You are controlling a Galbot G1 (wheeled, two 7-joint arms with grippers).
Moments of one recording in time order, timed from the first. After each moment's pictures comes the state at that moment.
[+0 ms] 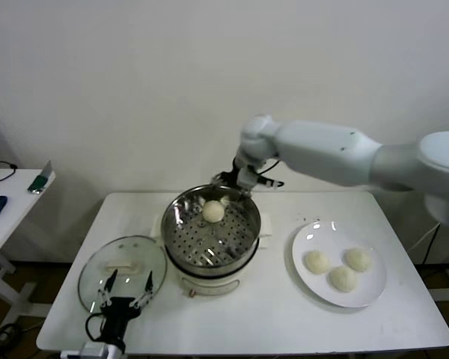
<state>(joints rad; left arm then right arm) 1.71 -1.45 -0.60 -2.02 -0.05 -0.03 -0.01 0.76 1.08 -1.52 1.25 0.14 0.34 -0.86</state>
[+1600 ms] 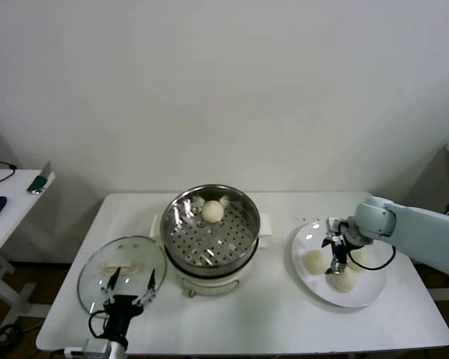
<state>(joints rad) 1.70 -1.45 -0.59 -2.01 -0.04 -0.02 -0.01 0.26 0.65 -1.34 1.36 0.37 -0.43 -0.78</state>
